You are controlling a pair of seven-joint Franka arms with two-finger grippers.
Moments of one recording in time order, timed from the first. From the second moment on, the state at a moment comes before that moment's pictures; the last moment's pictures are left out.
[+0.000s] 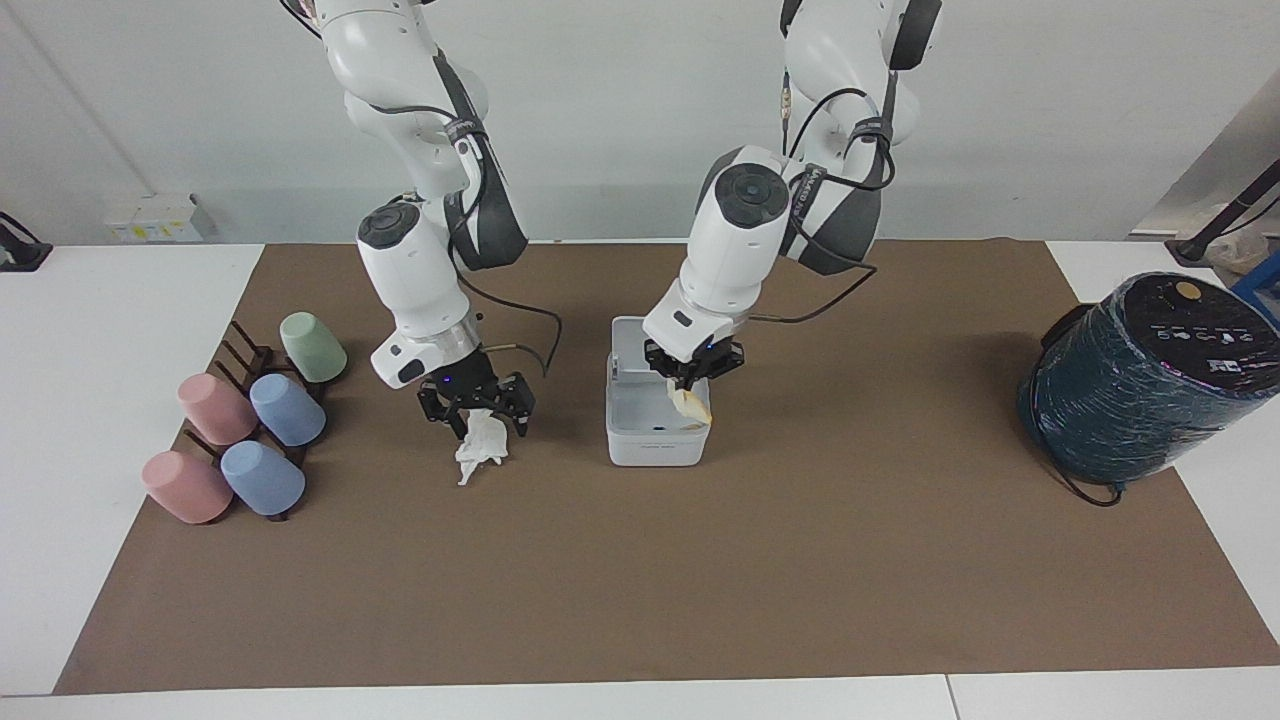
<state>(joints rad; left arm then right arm) -0.65 0.42 0.04 -1.40 -0.14 1.85 -0.52 0.08 0.22 0.14 -2.09 0.13 2.56 0.14</state>
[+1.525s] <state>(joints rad) -0.28 0.26 0.10 -1.29 -0.10 1.48 -0.16 0.19 0.19 0.17 -1.94 0.02 2.42 0.40</state>
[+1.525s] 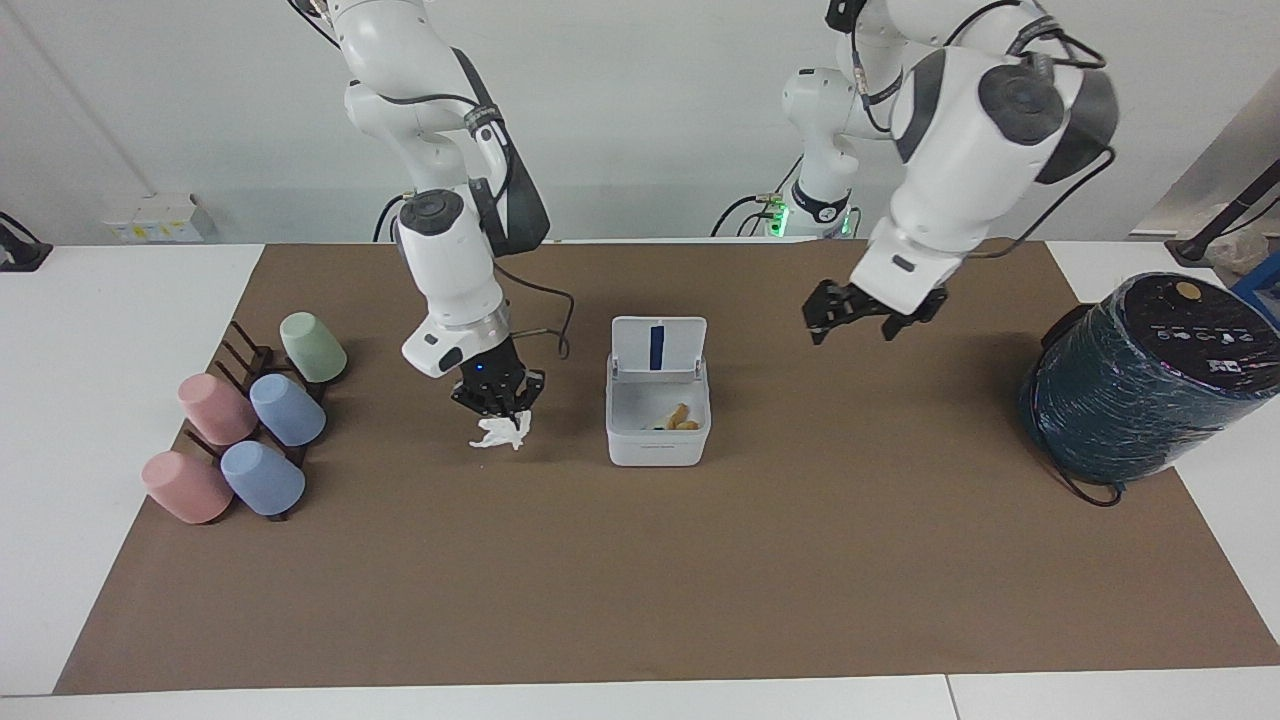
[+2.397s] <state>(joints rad) -0.24 0.06 0.05 -1.44 -0.01 1.50 -0.07 0.43 0.24 0.17 -1.88 0.18 2.63 0.76</state>
